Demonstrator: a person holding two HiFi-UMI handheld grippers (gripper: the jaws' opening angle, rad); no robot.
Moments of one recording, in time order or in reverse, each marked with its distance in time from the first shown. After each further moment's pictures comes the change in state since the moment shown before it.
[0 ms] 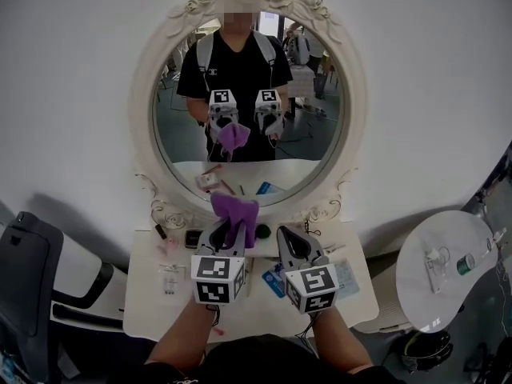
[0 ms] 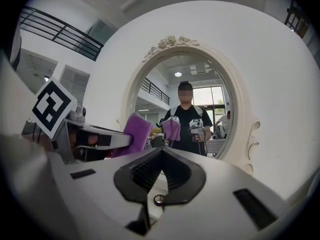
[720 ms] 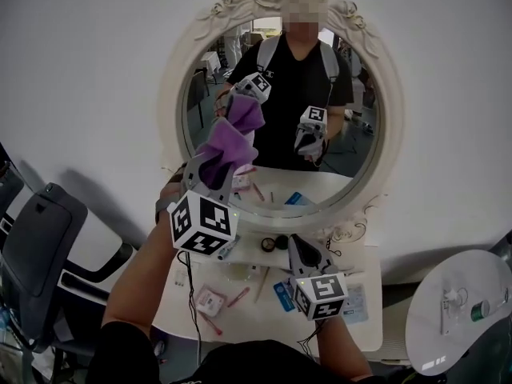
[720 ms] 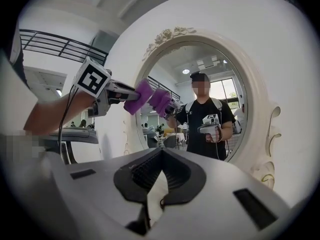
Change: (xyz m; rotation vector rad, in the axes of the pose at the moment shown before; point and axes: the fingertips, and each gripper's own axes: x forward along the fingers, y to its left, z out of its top) left arm 0.014 0.083 0.142 0.791 0.079 0.300; right arm 0.031 -0.006 -0.008 0.053 0.000 0.183
